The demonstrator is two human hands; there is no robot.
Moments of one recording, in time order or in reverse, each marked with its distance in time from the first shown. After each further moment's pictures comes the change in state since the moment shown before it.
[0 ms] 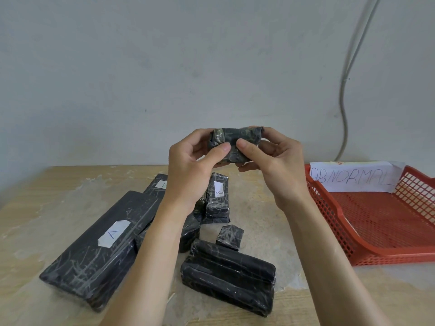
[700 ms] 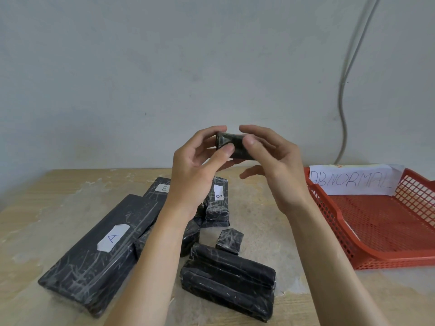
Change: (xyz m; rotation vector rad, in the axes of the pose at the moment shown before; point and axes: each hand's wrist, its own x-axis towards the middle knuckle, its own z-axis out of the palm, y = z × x) left_hand -0.002 0.001 0.004 -0.041 -0.036 -0.024; right_hand 0.000 -0.003 -0.003 0.001 -0.037 -0.010
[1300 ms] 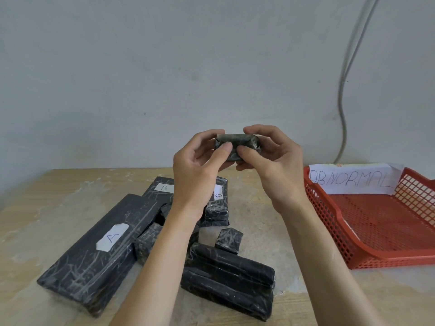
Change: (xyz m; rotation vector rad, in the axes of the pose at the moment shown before) left_hand -0.004 -0.003 0.014 -0.068 0.148 -0.006; right_hand 0.002 0.009 0.004 0.047 0.077 -0.057
